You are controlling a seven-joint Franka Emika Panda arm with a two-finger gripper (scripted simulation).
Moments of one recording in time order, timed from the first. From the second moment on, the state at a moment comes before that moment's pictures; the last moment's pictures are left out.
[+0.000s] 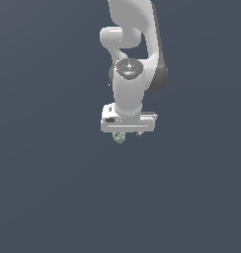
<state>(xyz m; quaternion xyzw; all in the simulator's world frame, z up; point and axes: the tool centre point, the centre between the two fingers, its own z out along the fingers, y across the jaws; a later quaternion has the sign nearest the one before) -0.005 0.028 0.167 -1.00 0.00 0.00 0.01</state>
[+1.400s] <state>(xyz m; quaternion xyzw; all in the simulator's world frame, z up) -0.010 -0.006 0.164 -1.00 -0.04 0.00 0.00</state>
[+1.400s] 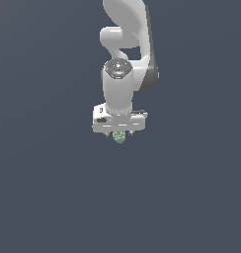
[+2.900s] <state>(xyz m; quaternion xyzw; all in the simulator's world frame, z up) -0.077 -0.008 0.099 -0.92 -0.40 0.00 0.00</state>
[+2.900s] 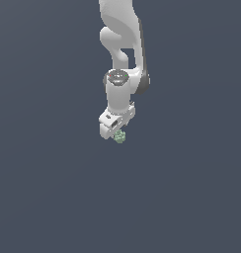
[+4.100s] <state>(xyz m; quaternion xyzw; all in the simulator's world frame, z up) -0.086 -0.007 0.055 -0.90 -0.44 0.00 0.00</state>
